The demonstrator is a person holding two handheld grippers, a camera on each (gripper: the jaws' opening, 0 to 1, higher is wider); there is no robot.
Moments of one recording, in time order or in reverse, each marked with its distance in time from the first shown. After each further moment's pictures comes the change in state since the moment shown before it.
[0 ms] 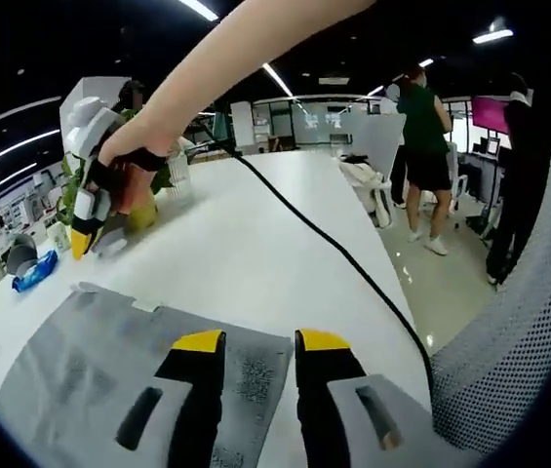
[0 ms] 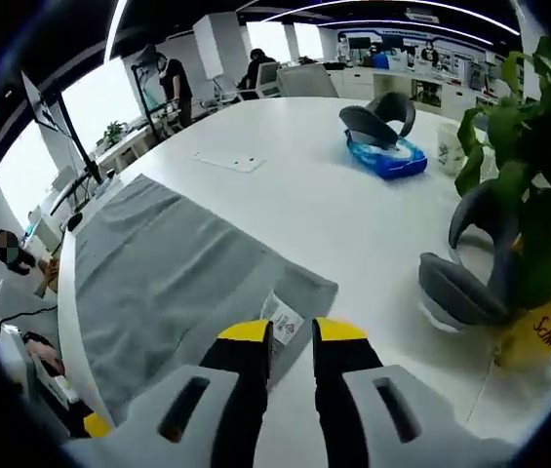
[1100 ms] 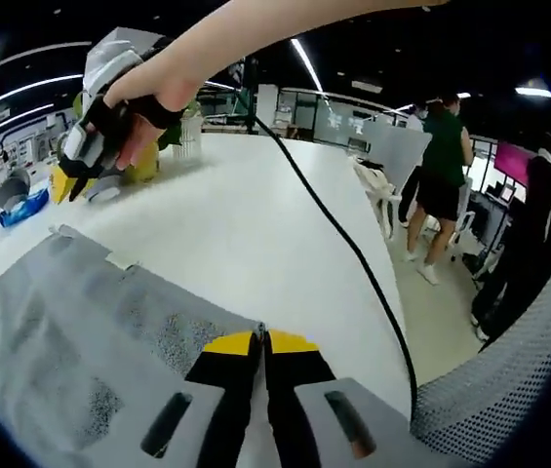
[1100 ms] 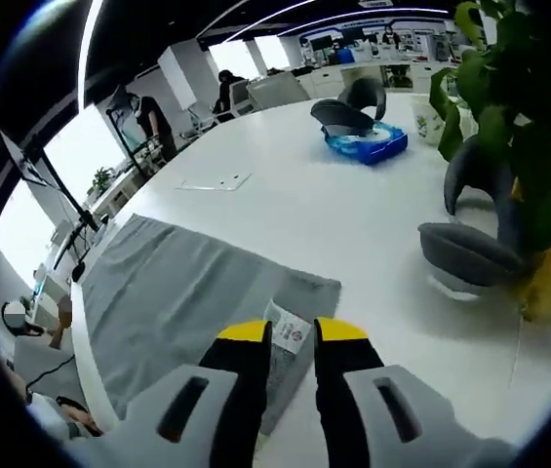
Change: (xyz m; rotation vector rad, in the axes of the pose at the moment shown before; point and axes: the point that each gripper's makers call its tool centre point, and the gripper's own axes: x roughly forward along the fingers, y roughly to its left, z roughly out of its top) left arm 0.015 -0.015 -0.008 -0.212 0.038 -0.006; right arm 0.004 -0.005 -0.005 0.214 -0.075 -0.001
